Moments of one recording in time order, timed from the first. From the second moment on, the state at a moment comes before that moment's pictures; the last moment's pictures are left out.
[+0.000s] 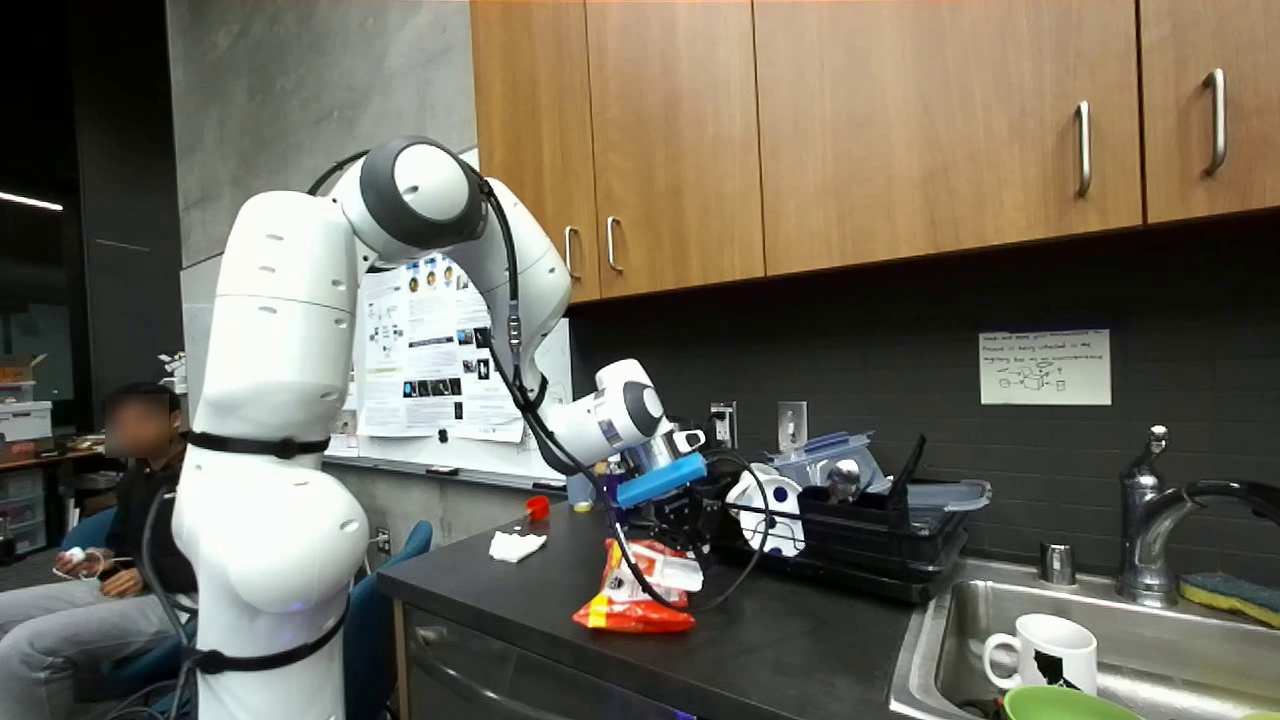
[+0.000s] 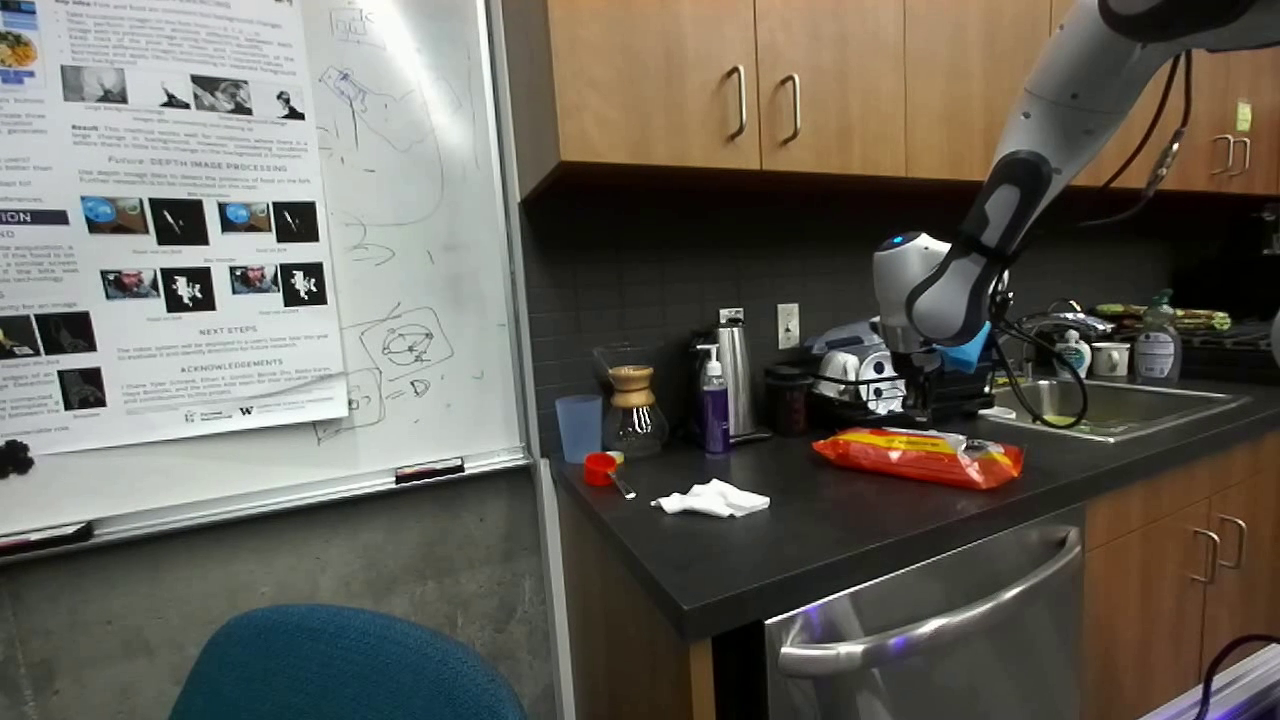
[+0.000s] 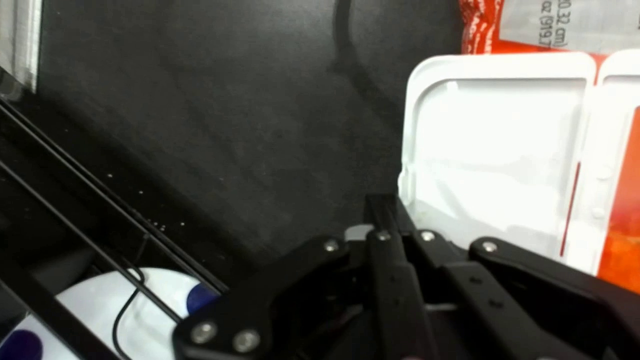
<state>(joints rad) -0.09 0.14 -0.10 -2.32 -0.65 2.62 -0.09</state>
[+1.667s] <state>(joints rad) -0.06 -0.15 -0.05 -2.40 -0.42 2.28 -0.11</state>
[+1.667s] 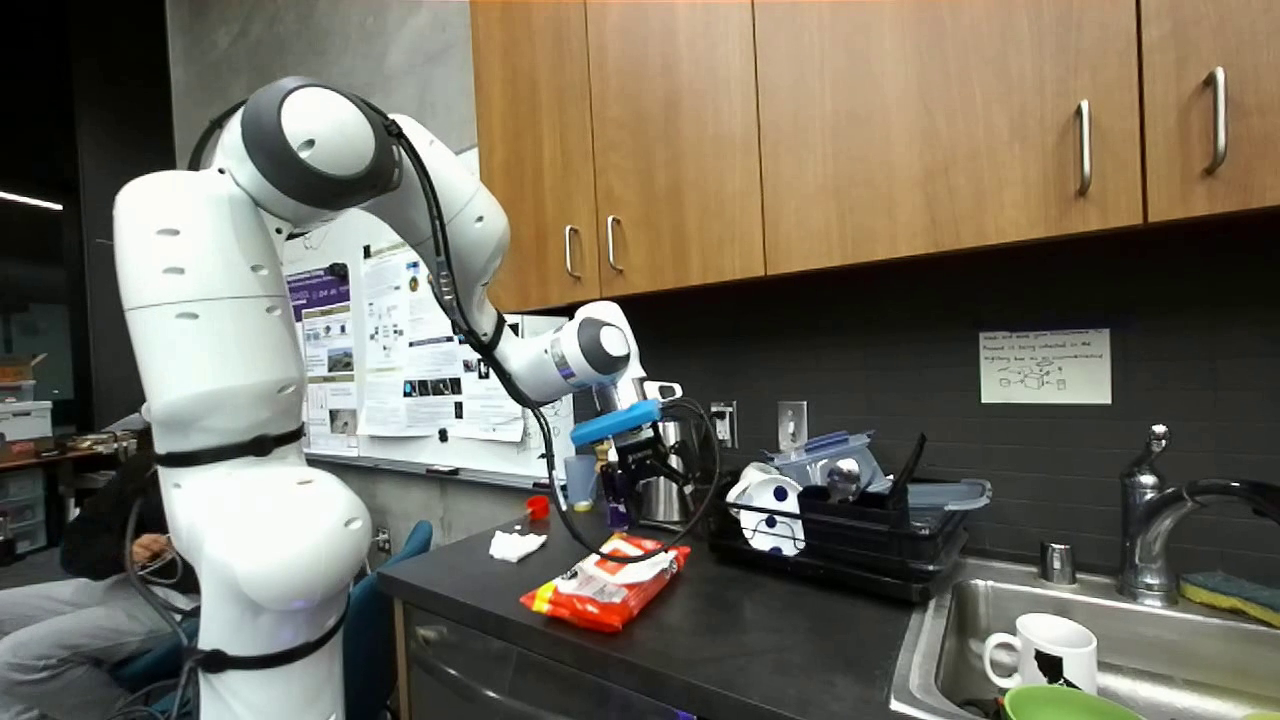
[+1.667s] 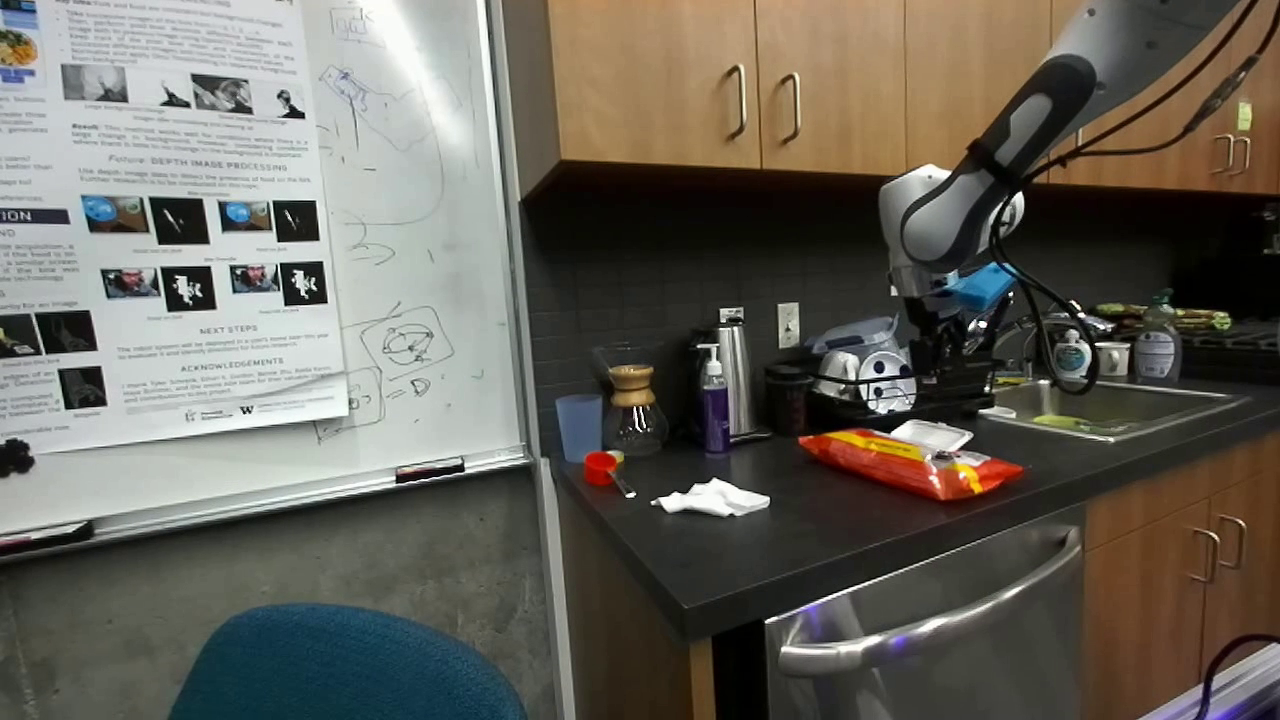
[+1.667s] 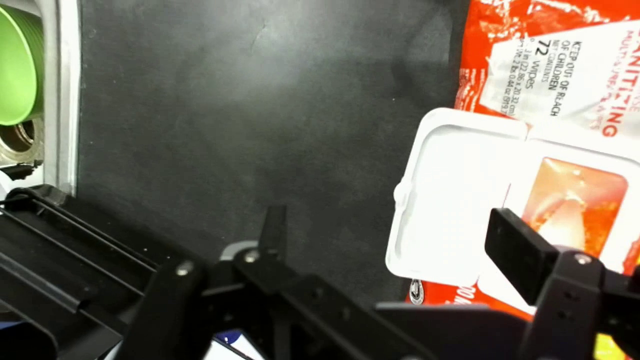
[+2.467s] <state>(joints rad) -0.04 -0.25 -0.05 -2.40 -0.18 2.11 -0.16</state>
